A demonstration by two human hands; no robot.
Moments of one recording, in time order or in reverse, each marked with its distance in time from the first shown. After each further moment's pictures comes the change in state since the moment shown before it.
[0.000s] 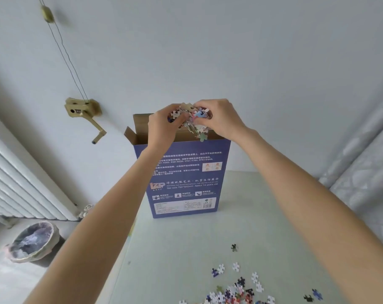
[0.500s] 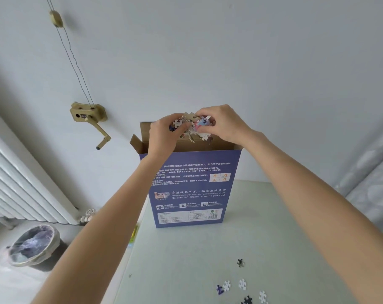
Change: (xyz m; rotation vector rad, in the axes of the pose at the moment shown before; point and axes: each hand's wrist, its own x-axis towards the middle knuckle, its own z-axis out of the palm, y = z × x) left_hand 0.012 -0.024 -0.004 0.025 0.013 0.013; right_hand 0.029 0.011 0.010 -0.013 -0.128 -0.104
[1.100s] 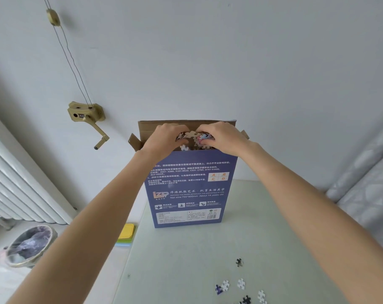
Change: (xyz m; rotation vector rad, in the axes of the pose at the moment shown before) left_hand 0.011 -0.016 -0.002 0.488 -0.385 0.281; right_hand -0.014 0.019 0.022 -0.210 -0.146 0.022
